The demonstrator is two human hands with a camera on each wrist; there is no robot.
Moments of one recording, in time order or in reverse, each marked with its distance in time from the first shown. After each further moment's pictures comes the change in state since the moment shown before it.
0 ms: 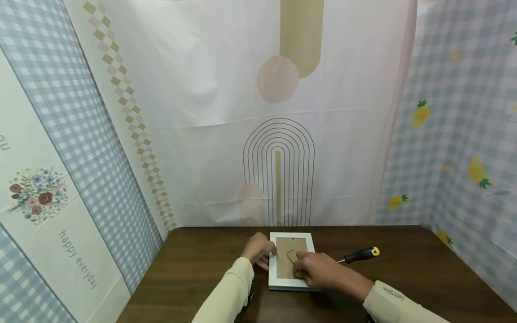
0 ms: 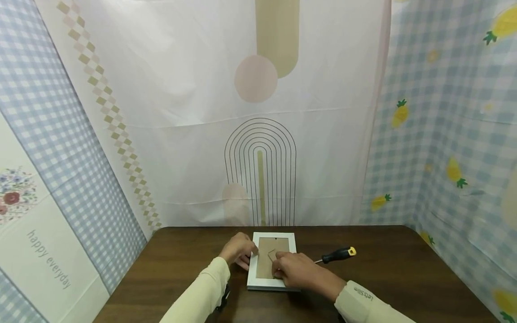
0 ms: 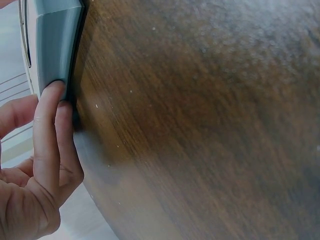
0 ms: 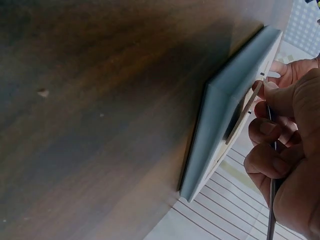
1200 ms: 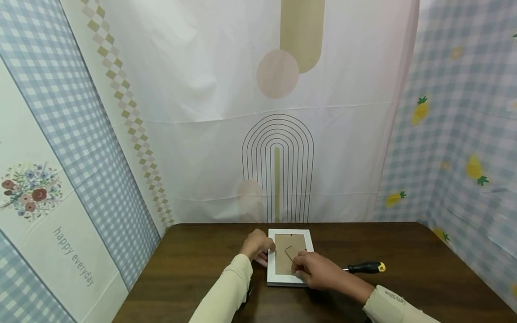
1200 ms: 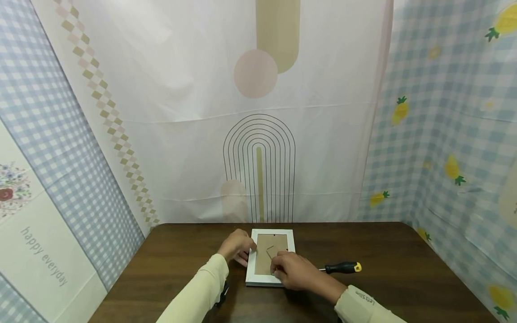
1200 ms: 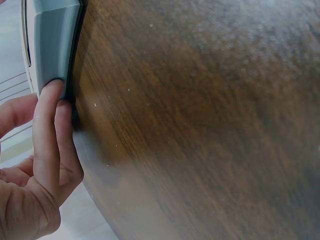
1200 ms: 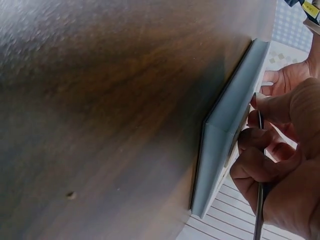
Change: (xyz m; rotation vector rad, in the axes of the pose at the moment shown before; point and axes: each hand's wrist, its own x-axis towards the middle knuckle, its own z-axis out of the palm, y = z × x) left_hand 0.005 -0.002 0.001 -0.003 -0.010 -0.008; right_hand -0.006 -0.010 0.000 0.259 -0.029 0.128
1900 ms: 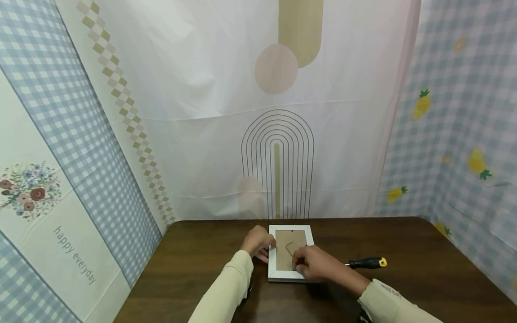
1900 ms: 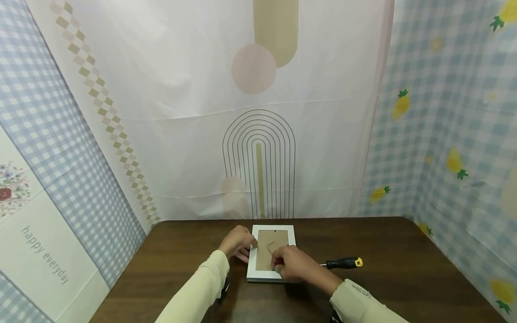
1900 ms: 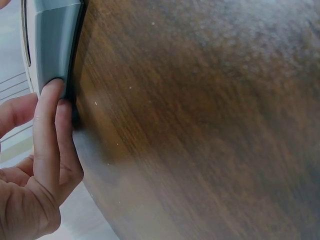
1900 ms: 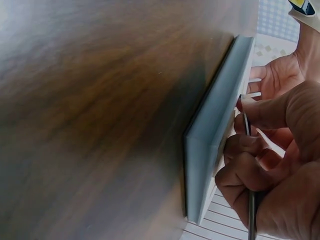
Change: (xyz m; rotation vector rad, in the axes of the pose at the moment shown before) left_hand 0.002 0.000 -0.001 0.022 -0.004 -0.007; right_hand 0.011 0.027 0.016 0.085 0.036 0.016
